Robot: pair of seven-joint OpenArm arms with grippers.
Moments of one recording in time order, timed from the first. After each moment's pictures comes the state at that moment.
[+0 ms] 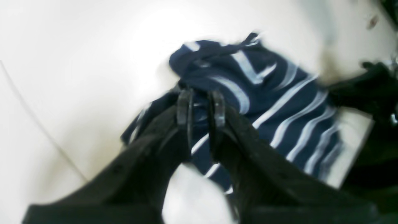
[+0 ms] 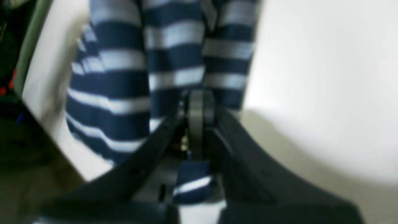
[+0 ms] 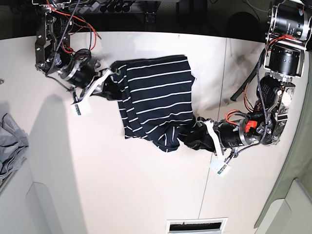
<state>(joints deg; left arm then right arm) -16.4 -20.9 10.5 72.1 -42.4 -37.8 44.5 -6.4 4.8 6.4 82.6 30.9 34.1 -41.0</state>
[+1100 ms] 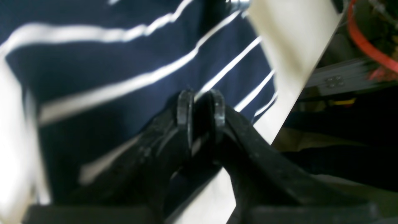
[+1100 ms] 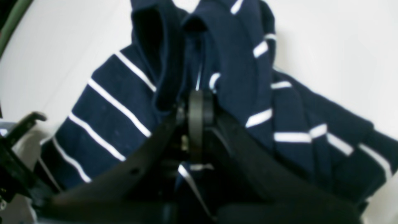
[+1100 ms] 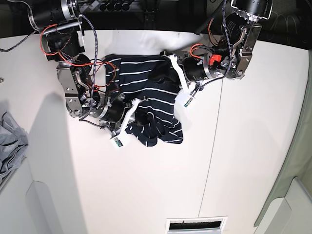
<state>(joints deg) 4.9 -9.5 10.4 76.5 -36.9 -37.9 40.7 16.2 3.4 -10.7 51.1 15.7 35.0 -25.6</state>
